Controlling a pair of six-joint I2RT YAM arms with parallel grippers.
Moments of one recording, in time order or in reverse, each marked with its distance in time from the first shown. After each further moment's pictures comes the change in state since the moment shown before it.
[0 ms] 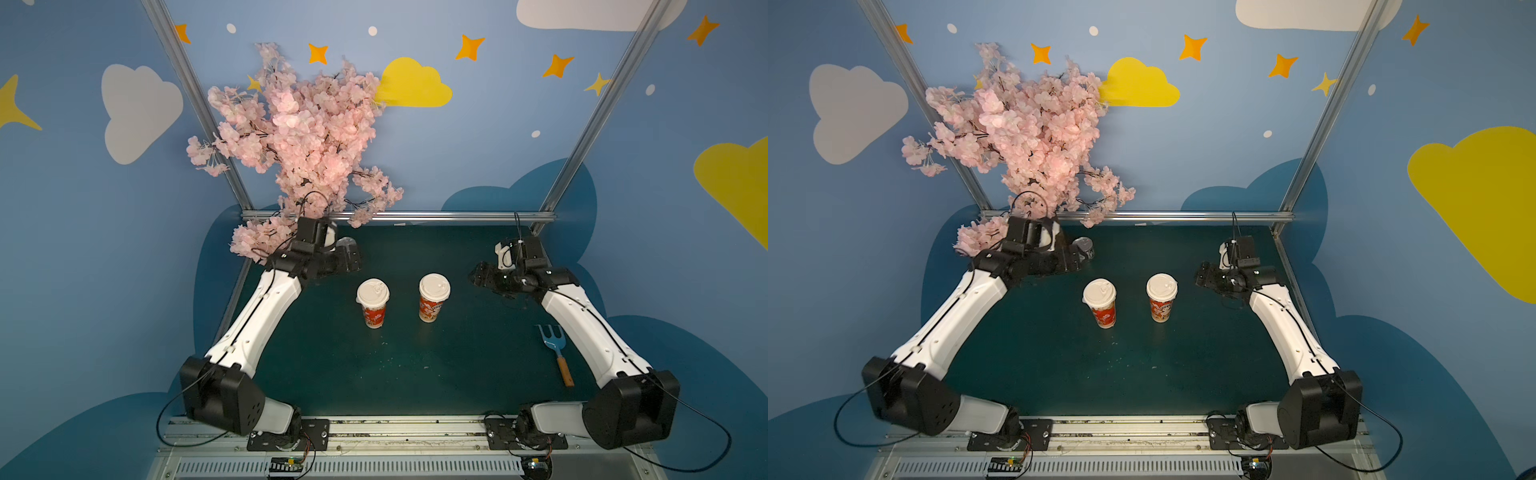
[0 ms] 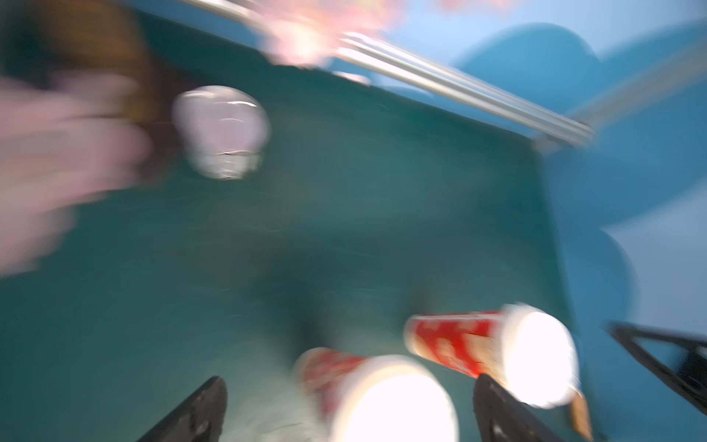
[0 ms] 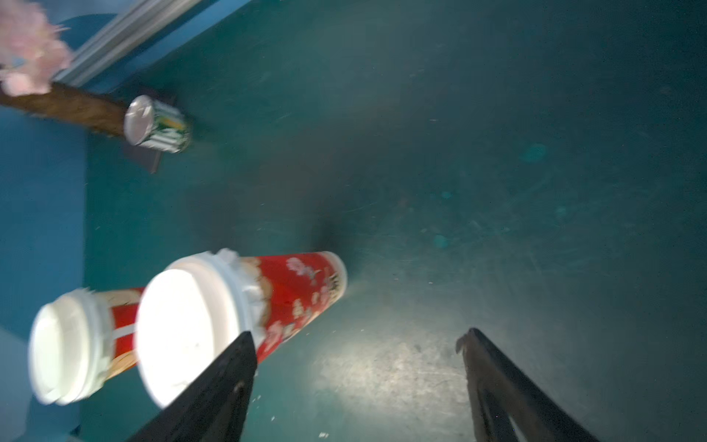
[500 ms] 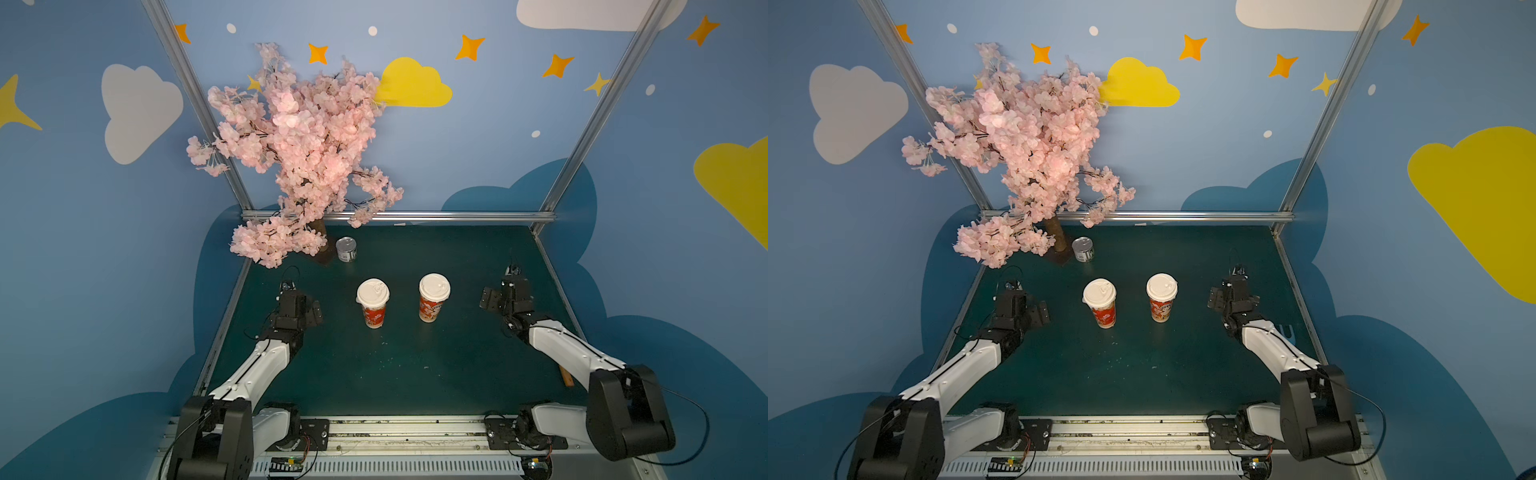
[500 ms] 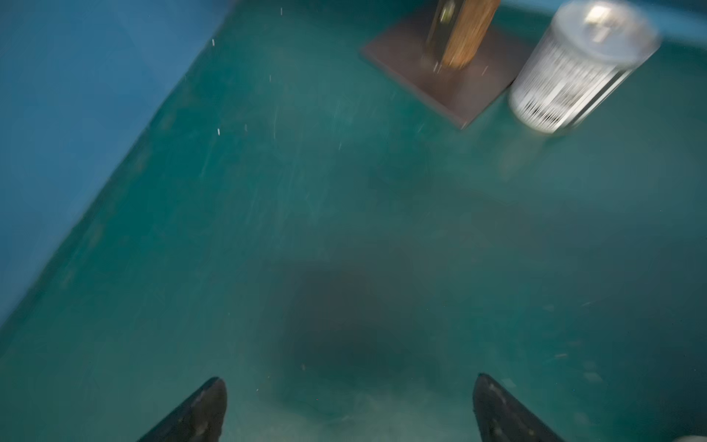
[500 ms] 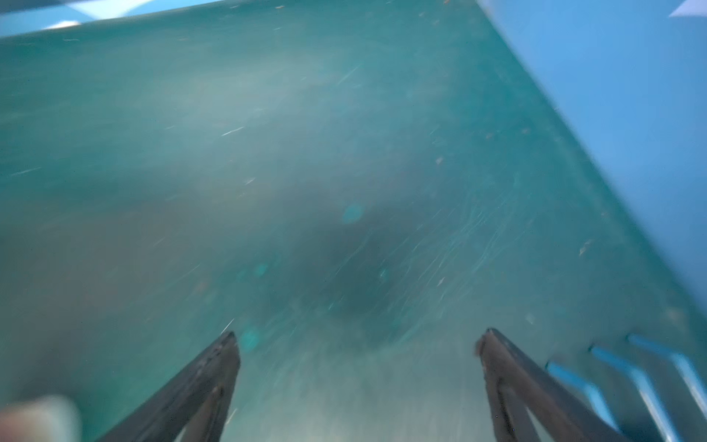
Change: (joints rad) left arm 0.122 -0.166 -0.813 0.631 -0.431 0.178; right arm -0.001 0.027 -0.459 0.651 0.492 -0.229
